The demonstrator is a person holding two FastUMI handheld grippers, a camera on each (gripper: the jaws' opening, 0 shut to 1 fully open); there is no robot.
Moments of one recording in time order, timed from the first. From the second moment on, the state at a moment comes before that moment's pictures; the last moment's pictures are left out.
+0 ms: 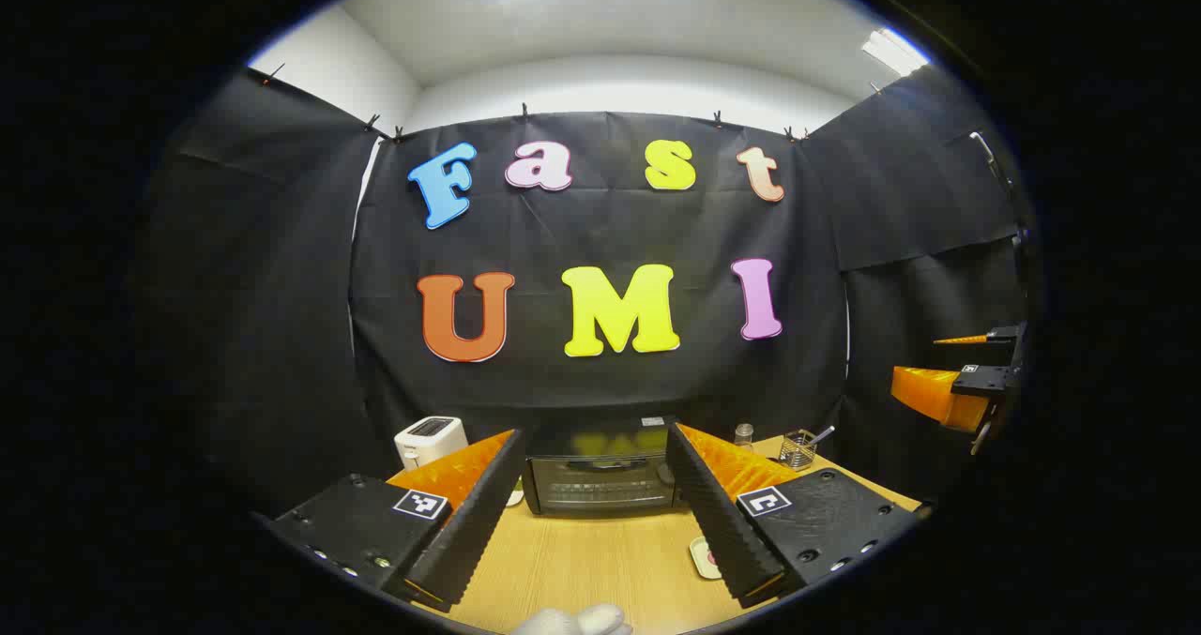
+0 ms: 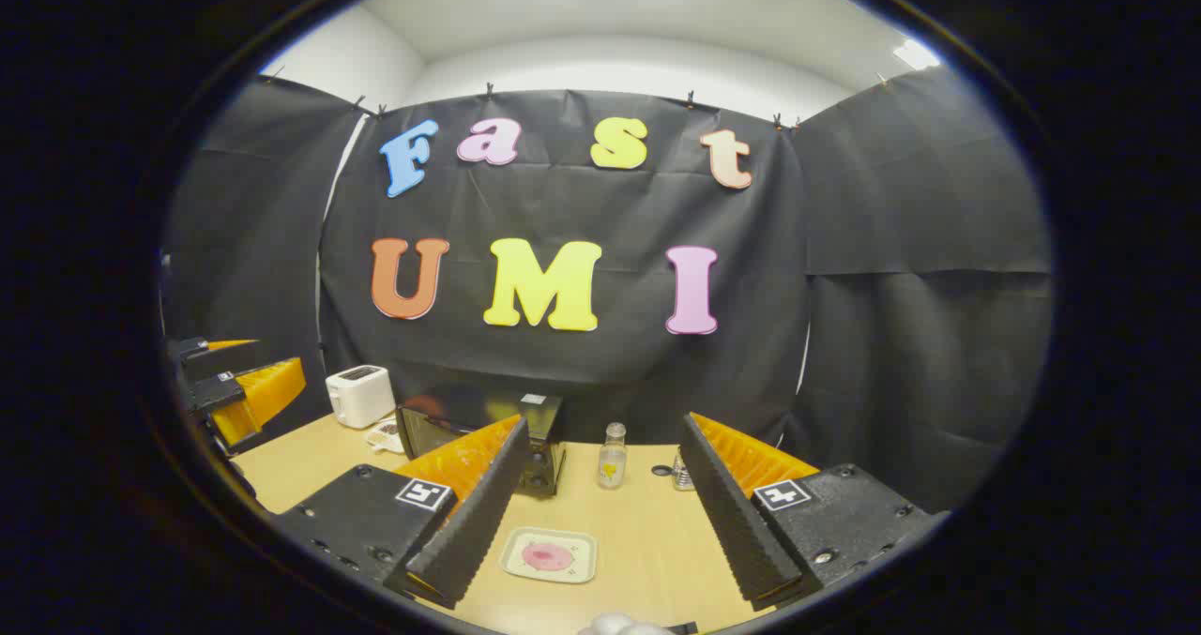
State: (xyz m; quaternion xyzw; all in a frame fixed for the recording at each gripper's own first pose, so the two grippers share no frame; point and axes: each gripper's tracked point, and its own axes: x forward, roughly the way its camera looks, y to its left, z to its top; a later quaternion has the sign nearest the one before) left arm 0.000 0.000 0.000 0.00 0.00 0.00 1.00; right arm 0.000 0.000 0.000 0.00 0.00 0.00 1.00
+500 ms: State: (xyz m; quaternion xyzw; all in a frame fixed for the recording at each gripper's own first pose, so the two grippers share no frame) left arm 0.004 0.017 -0.007 0.00 0.01 0.01 1.00; right arm 0.008 0.016 -0.007 0.00 0.01 0.01 1.00
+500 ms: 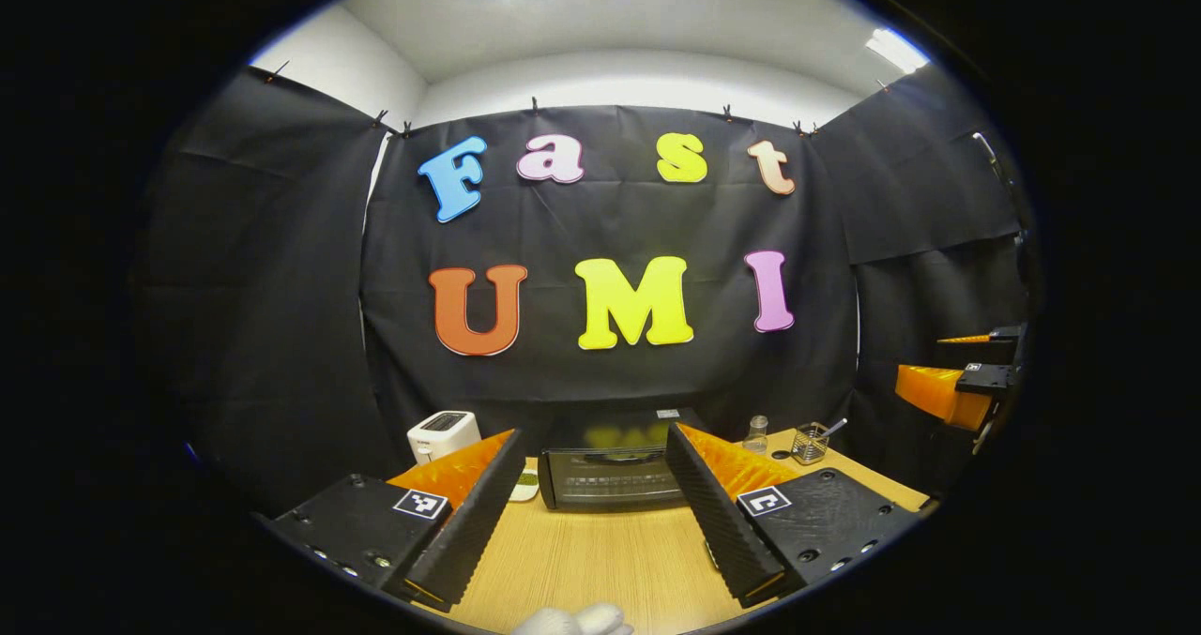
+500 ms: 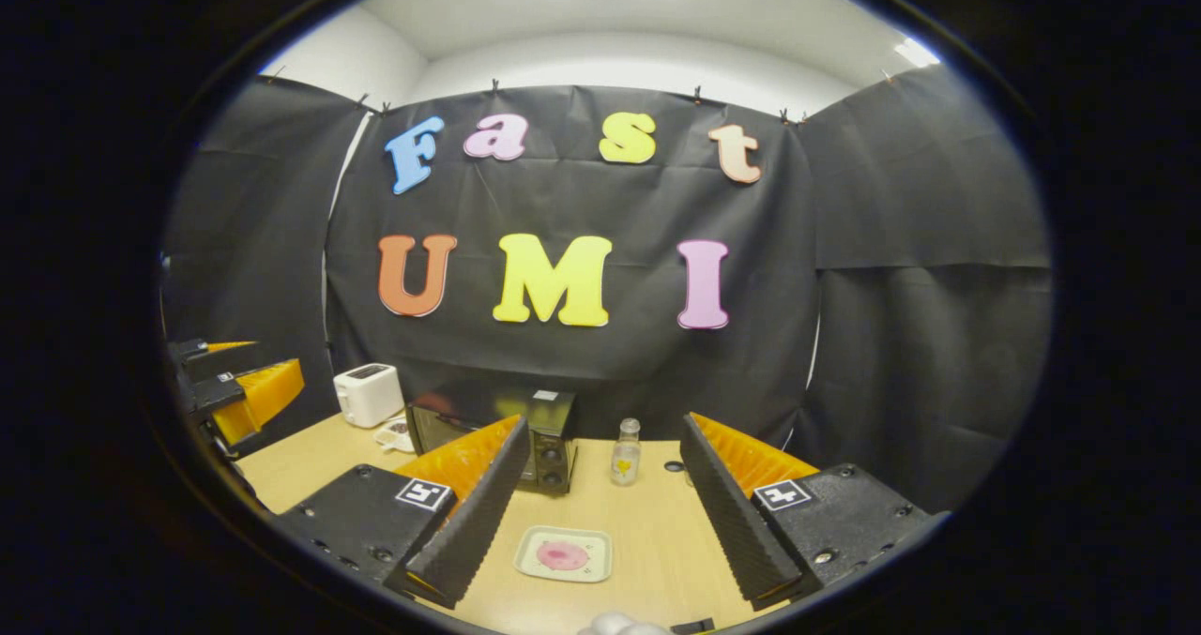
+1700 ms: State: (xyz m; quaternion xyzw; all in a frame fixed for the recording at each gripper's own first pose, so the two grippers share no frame) left arm 0.247 -0.024 -0.142 0.01 0.08 -0.03 1.00; right arm 0.009 -0.052 -0.023 -0.01 0.07 -0.10 0.99
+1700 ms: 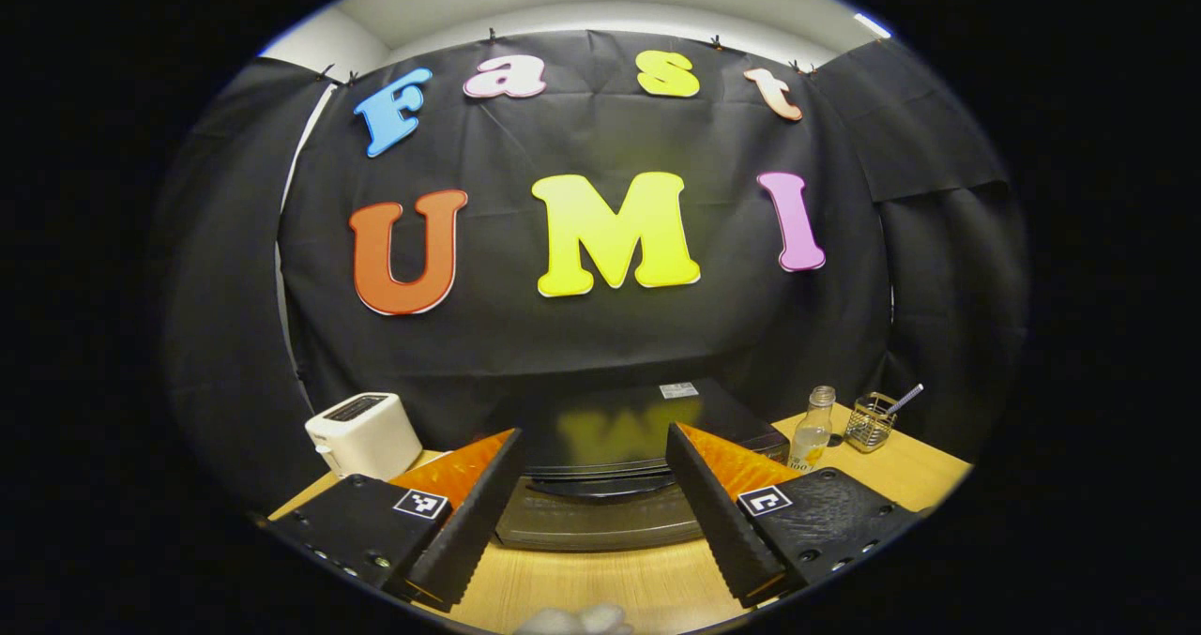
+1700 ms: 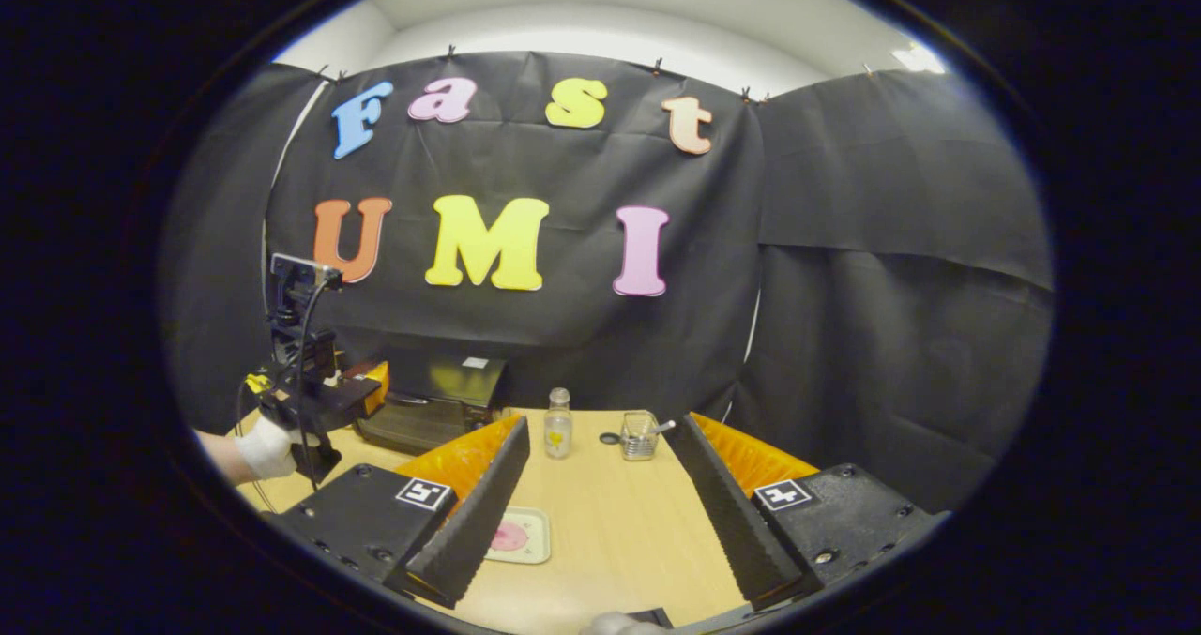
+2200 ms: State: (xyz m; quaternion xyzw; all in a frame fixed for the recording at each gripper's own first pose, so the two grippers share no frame) left arm 0.289 -0.024 -0.199 -0.01 0.13 -0.02 0.99; right arm -0.018 -0.061 -0.038 -0.01 0.11 -0.13 0.99
